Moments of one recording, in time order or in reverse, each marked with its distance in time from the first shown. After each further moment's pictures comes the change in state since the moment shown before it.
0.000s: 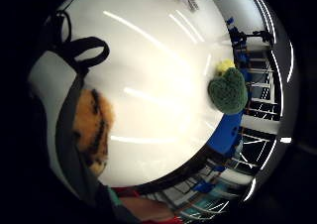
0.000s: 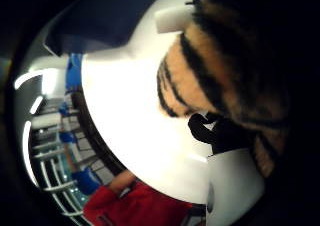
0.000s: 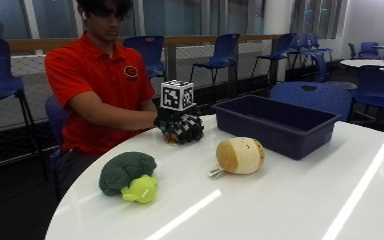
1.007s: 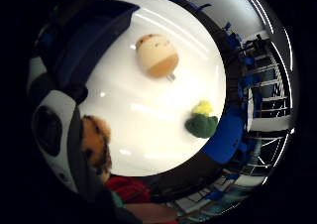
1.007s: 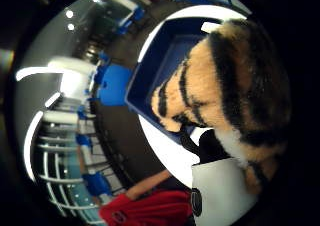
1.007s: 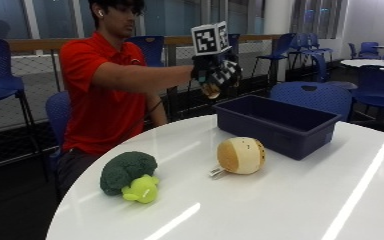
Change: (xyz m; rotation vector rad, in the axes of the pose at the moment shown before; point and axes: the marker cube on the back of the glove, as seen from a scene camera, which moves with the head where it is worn) arm -0.033 -0.102 -0.185 0.212 -0.136 -0.076
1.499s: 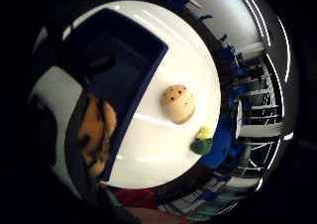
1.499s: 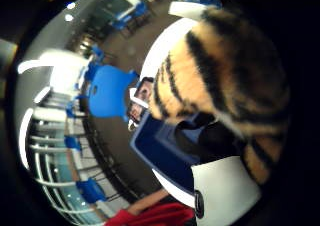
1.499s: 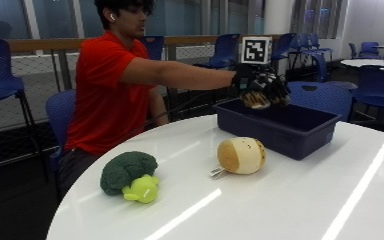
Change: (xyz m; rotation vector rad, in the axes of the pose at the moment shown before) arm -0.075 -0.128 0.044 -0.101 0.110 0.052
